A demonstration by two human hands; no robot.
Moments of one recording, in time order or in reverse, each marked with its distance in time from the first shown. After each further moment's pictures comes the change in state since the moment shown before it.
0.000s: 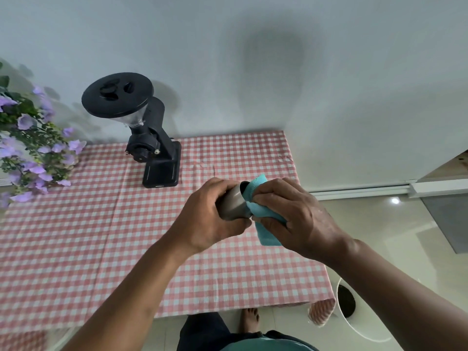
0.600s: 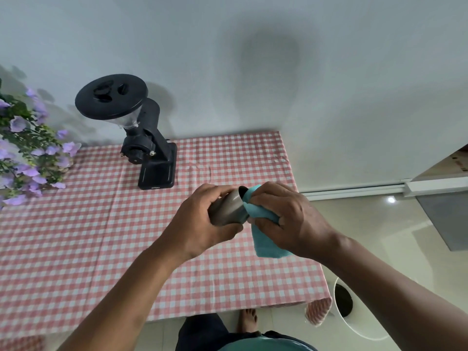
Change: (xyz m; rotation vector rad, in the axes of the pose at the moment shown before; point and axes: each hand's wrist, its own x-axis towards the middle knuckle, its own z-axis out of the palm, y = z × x) left_hand -0.008 -0.004 -0.001 0.030 -0.056 -0.029; right_hand 0.000 0.002 0.003 0.068 -0.036 0.080
